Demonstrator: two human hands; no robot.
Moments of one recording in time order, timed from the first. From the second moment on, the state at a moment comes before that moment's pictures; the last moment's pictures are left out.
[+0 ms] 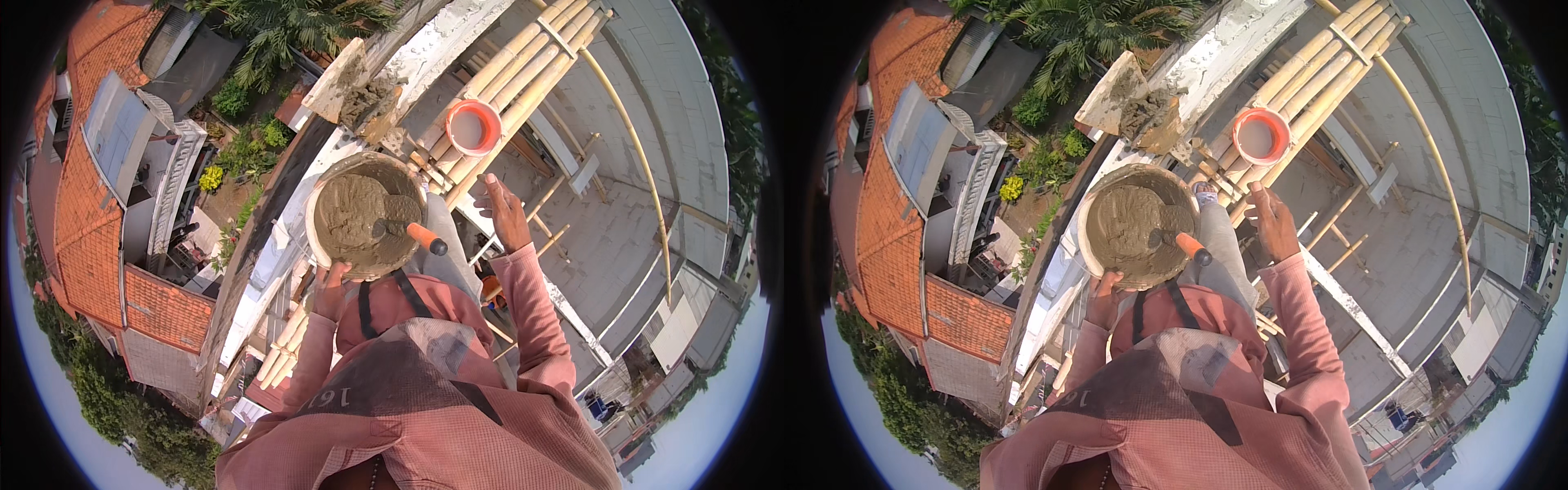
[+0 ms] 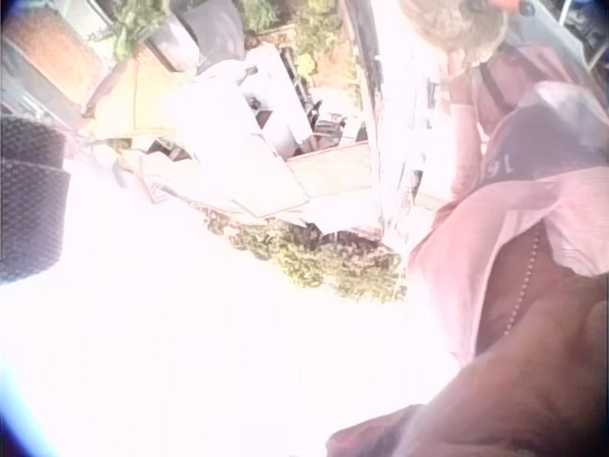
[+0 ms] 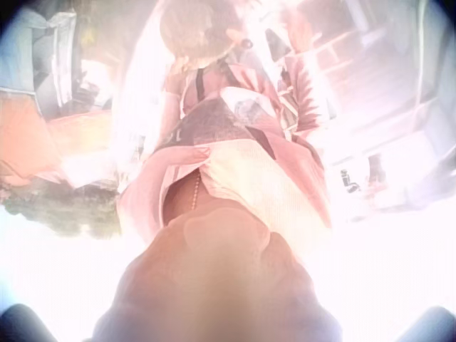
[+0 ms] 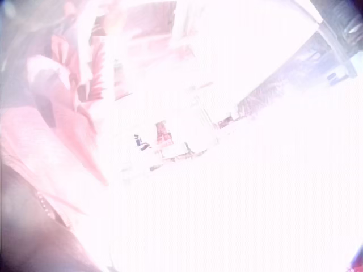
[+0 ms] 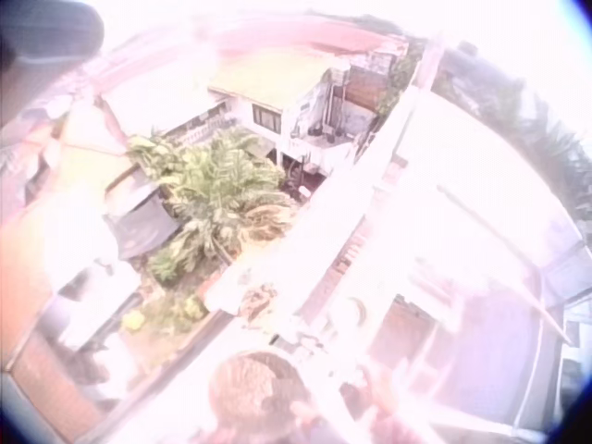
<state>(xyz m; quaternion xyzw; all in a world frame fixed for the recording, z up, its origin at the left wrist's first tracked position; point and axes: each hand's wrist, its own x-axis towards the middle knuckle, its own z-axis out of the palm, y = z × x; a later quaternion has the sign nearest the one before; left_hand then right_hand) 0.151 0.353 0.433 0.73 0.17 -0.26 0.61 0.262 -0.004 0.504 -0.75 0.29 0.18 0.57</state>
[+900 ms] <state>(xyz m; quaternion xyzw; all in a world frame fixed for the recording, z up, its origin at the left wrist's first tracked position) 0.230 0.283 0.446 0.55 0.40 -0.40 0.62 0.058 -0.086 0.279 -0.62 0.50 0.26 0.55</state>
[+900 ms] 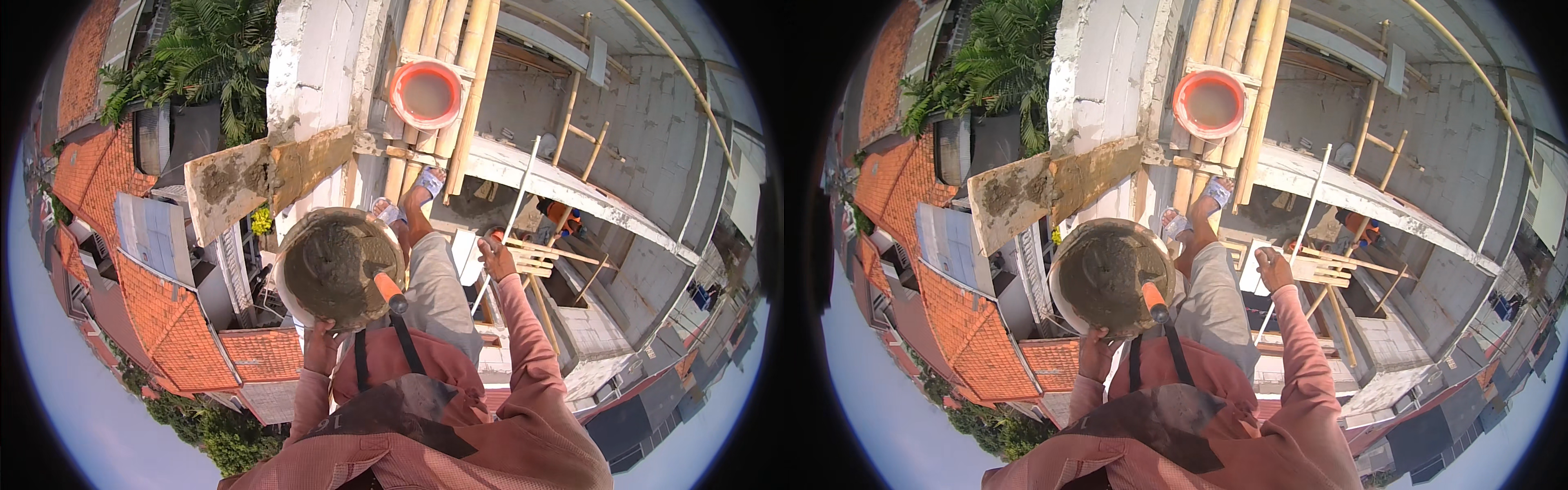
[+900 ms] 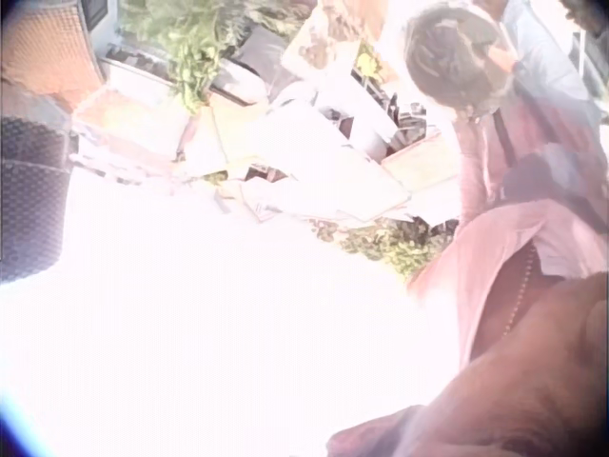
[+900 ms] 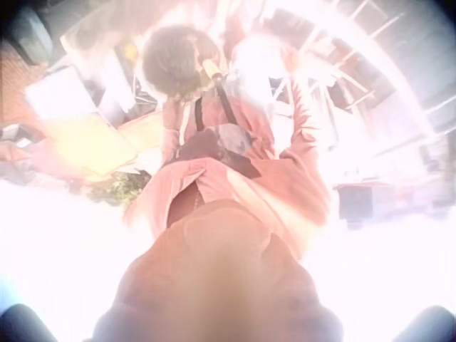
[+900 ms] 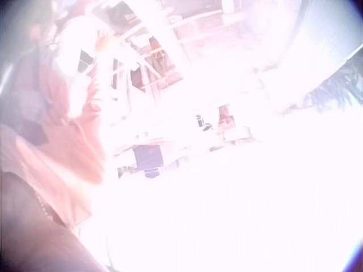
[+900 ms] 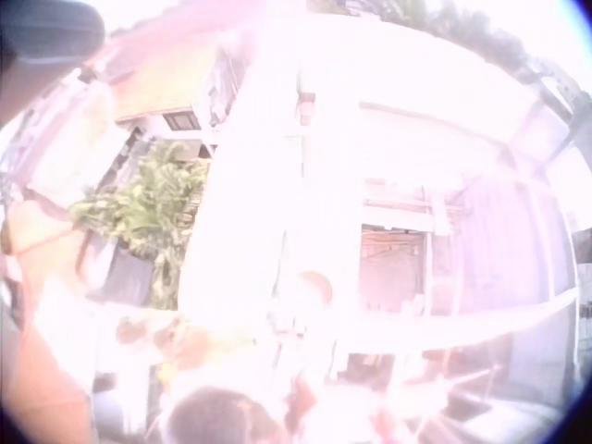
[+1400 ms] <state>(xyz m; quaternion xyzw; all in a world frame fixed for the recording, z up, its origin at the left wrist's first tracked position) 0.220 0.308 0.403 0.57 0.47 -0.39 0.55 0.094 -0.031 0.057 -0.58 0.56 0.14 0.57</state>
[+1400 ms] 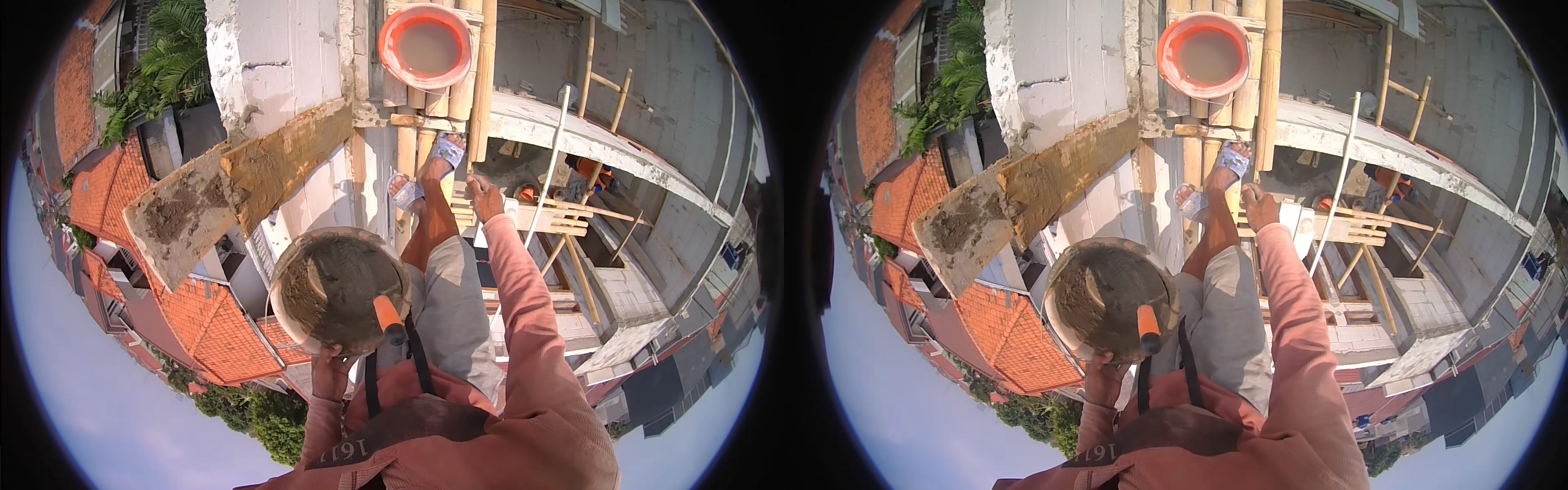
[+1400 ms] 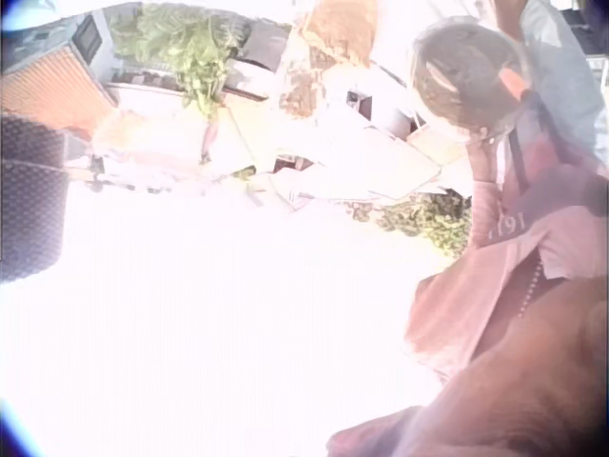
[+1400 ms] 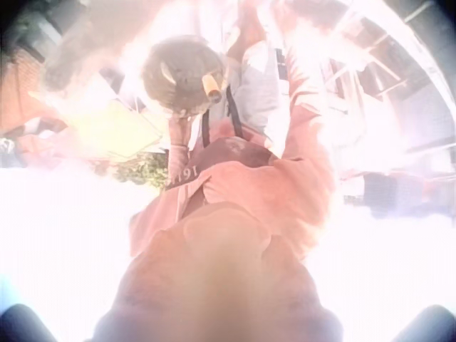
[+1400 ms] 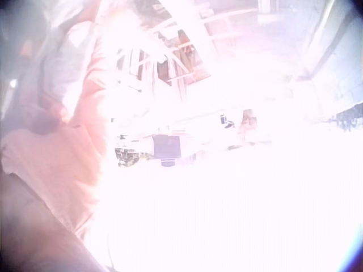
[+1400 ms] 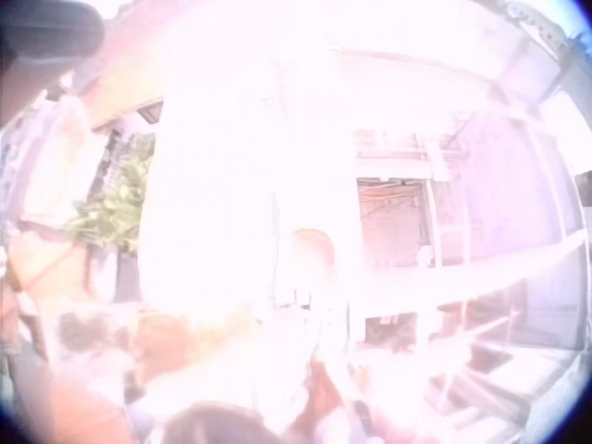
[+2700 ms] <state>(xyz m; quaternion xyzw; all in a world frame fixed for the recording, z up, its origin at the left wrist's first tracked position) 0.353 0.225 0.185 0.79 0.26 -0.42 0.35 -0.188 0.439 -0.143 -0.43 0.28 0.73 0.45</state>
